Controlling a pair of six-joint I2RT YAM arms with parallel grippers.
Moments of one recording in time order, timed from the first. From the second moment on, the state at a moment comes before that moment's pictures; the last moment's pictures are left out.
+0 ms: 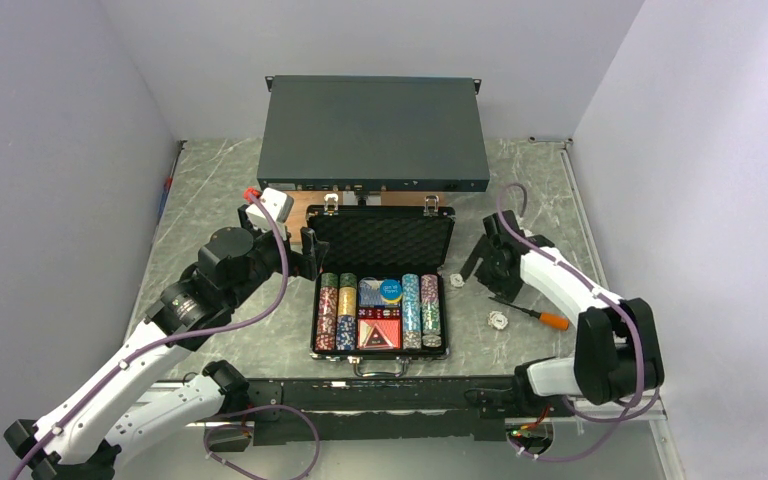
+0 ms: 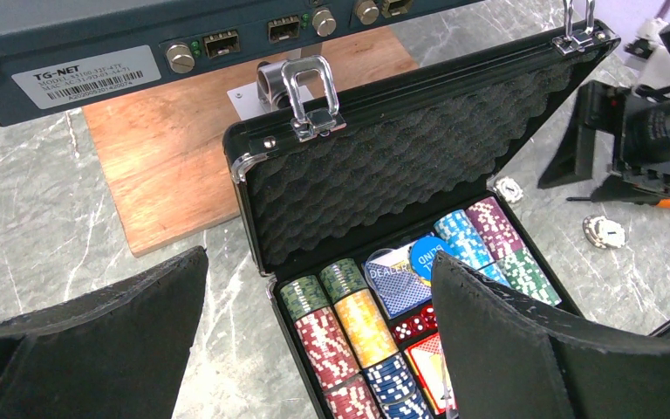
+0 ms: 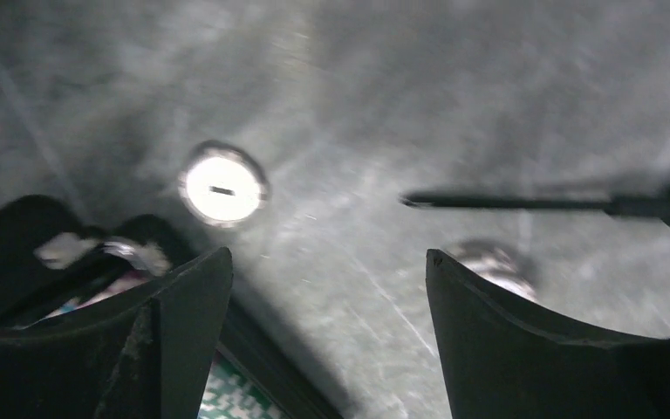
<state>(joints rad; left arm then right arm) -0.71 0.75 0.90 -0.41 -0.20 -0.20 0.23 1.32 0.77 -0.70 0.13 0.84</state>
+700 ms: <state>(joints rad) -0.71 0.76 0.90 -0.41 -0.20 -0.20 0.12 1.54 0.70 -0.13 -0.22 0.88</state>
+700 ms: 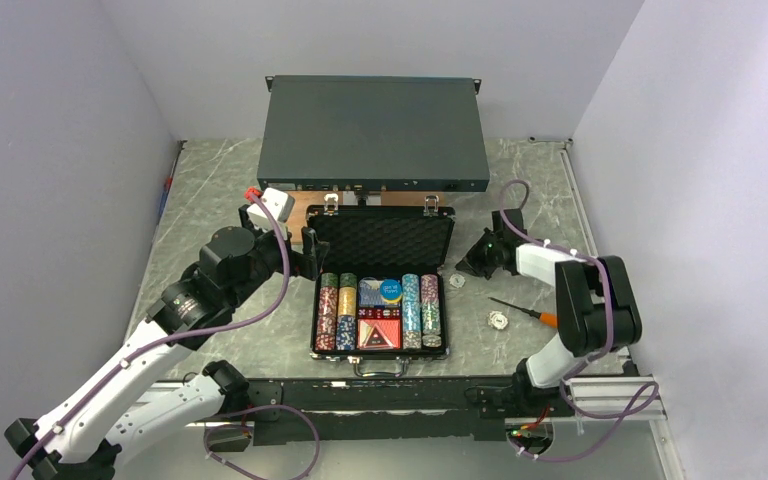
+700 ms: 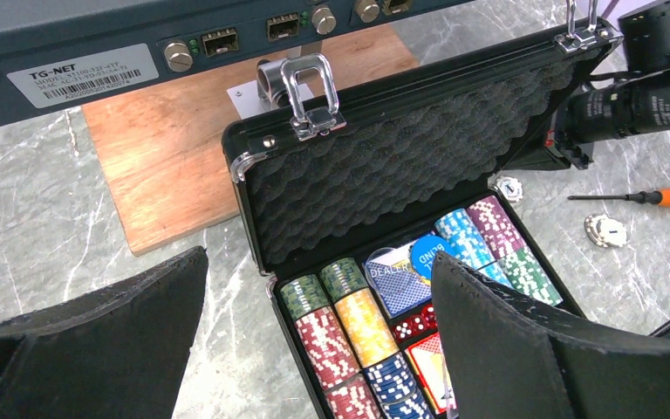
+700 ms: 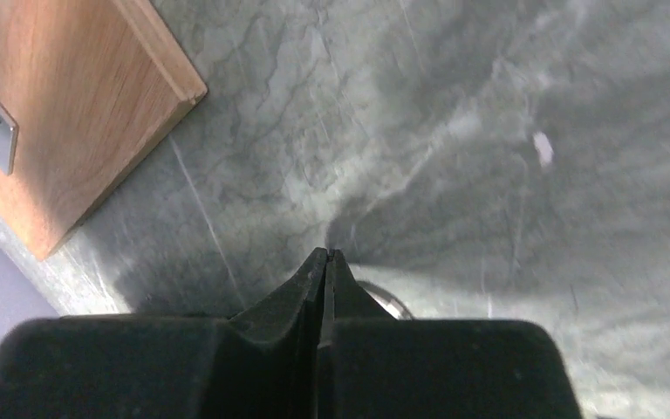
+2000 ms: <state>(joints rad) -0.71 0.77 0.90 -0.41 -0.20 -0.20 0.37 1.46 0.78 -0.69 0.06 0.77</state>
